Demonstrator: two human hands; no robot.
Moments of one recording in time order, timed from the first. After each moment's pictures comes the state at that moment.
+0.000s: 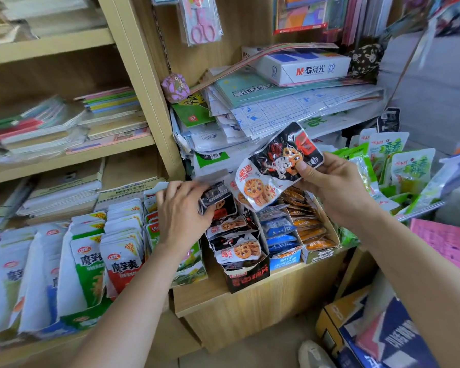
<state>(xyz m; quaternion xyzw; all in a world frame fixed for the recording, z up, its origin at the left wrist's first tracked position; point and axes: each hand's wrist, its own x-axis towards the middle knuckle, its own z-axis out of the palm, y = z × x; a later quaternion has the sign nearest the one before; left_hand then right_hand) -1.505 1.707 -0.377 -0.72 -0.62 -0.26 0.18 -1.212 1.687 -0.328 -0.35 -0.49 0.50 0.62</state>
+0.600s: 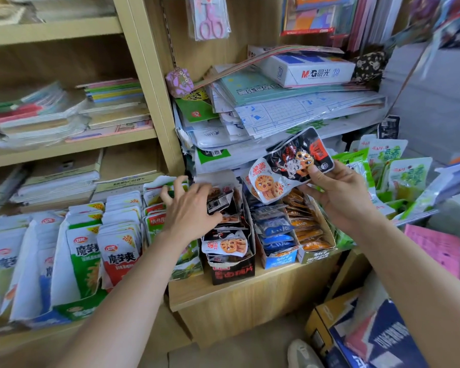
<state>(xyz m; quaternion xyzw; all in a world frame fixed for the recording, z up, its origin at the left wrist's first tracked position) -1.495 1.709 -0.372 -0.75 -0.65 -0.13 0.08 -1.204 1.689 -0.337 -0.36 -0.41 0.53 0.65</state>
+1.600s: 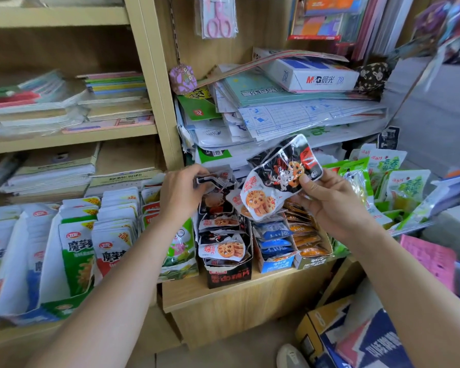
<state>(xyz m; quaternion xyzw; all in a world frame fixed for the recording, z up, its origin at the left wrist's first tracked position) -1.505 1.735 -0.352 -0.71 -0.58 -0.40 0.00 -1.218 1.680 -0.327 -0.32 -0.45 0.59 0.58</state>
